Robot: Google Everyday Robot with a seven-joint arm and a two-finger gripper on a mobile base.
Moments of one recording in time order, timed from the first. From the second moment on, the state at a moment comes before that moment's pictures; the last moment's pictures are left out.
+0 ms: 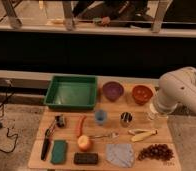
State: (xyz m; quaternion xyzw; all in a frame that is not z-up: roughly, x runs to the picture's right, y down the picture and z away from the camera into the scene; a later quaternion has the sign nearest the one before) arm 0.289 0.116 0.679 -0.28 0.02 0.02 0.96
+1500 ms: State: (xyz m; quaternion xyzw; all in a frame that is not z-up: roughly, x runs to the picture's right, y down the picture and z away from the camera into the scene) arm 0.149 0.163 0.660 -0.28 -0.04 -0.07 0.96
